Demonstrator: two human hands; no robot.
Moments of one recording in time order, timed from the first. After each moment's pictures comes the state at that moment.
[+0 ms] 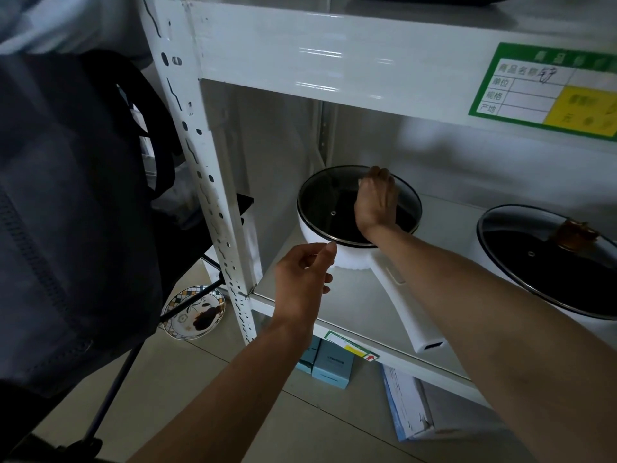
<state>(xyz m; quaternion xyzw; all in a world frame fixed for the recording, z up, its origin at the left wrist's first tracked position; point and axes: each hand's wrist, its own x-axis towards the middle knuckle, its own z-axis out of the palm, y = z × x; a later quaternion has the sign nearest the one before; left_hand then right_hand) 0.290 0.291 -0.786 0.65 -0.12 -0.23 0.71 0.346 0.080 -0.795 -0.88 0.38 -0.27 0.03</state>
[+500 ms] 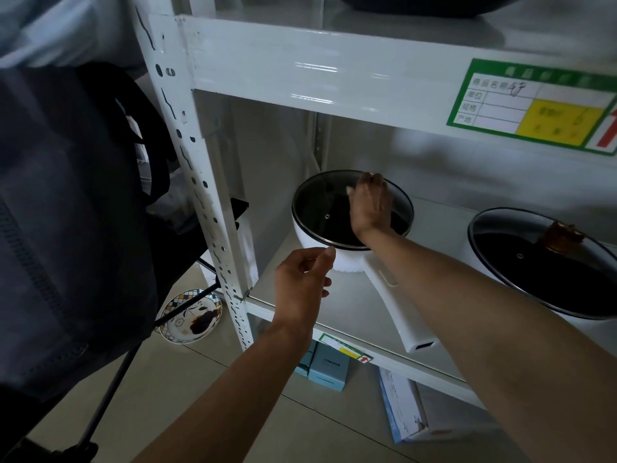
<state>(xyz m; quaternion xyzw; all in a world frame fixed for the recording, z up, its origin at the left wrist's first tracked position) 0.282 0.287 -0.782 0.66 -0.11 -0.23 0.71 0.338 0.083 -0.788 -0.89 0.38 -0.24 0.05</state>
